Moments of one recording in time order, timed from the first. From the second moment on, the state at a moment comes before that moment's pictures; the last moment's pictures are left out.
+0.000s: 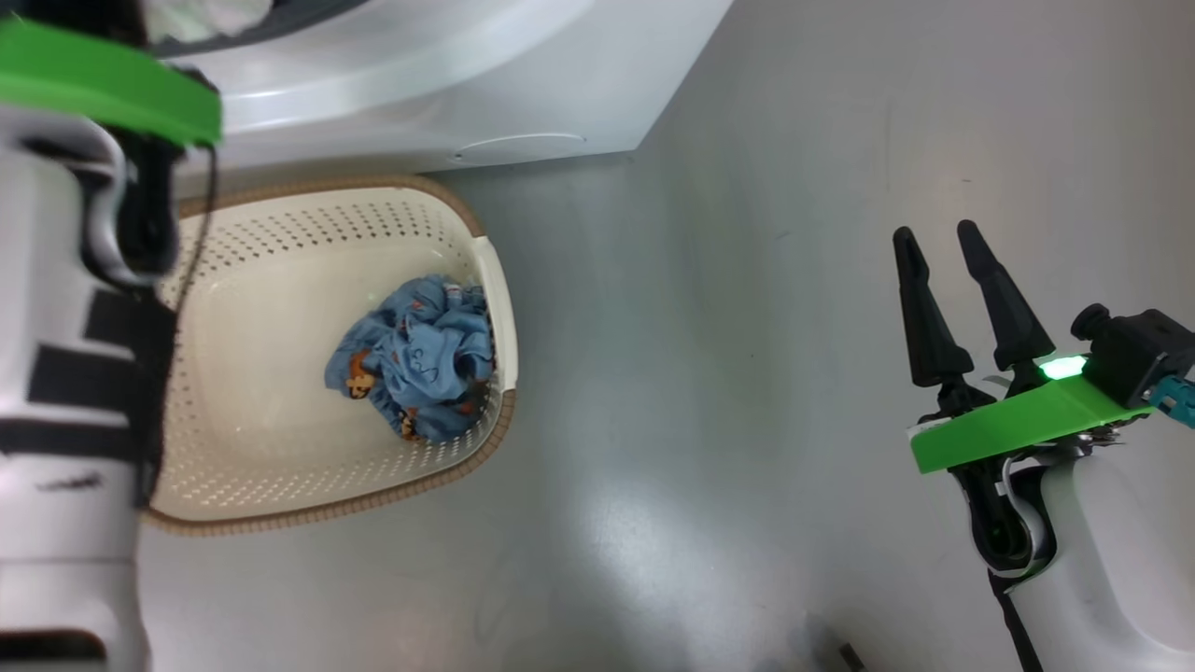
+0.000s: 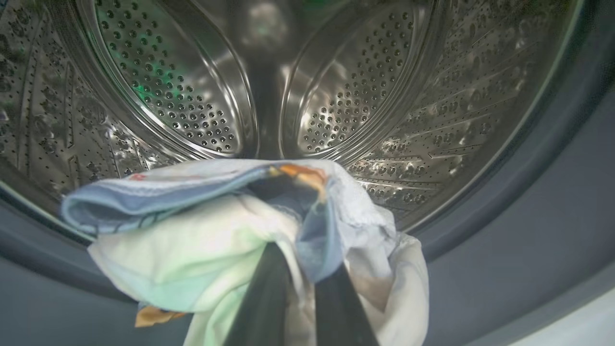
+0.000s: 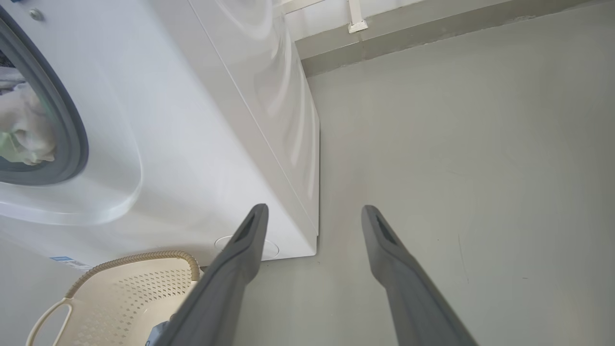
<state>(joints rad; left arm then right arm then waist) -1.05 0.17 -0.18 0.63 -0.53 -0.13 -0.26 -0.42 -0.17 0.10 0.25 0.51 0.13 -0.25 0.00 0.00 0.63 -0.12</state>
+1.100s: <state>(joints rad) -1.36 0.24 -0.18 1.09 -0.31 -0.11 -0.26 -0.42 -0.13 0.15 0.27 0.53 0.13 -0.25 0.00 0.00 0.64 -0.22</state>
